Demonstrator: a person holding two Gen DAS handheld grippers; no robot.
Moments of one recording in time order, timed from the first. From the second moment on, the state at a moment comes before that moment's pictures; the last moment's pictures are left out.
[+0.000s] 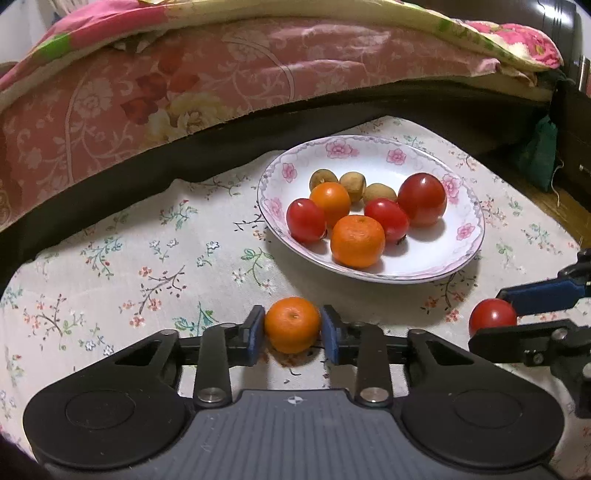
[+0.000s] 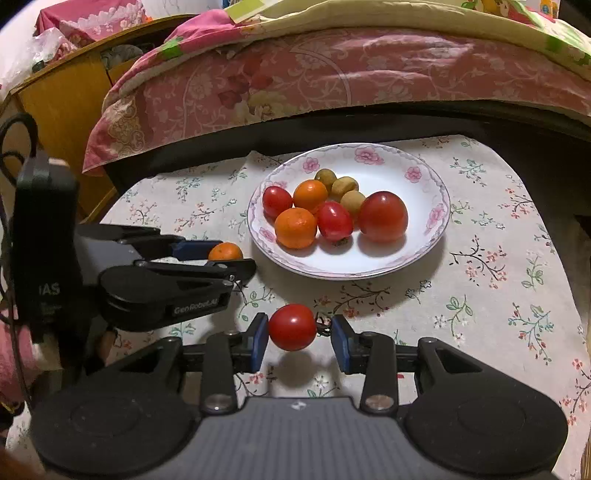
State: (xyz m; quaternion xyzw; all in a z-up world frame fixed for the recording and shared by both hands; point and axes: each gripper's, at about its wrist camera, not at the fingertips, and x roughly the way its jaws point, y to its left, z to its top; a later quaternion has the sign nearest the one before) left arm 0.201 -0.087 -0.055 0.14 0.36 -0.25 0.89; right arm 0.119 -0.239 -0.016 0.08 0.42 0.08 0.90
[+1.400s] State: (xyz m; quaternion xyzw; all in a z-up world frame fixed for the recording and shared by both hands) left arm 0.086 -0.041 -0.055 0.15 0.40 -0.28 0.86; right arm 0.067 -0.188 -0.040 -0.05 0.45 0.11 0.89
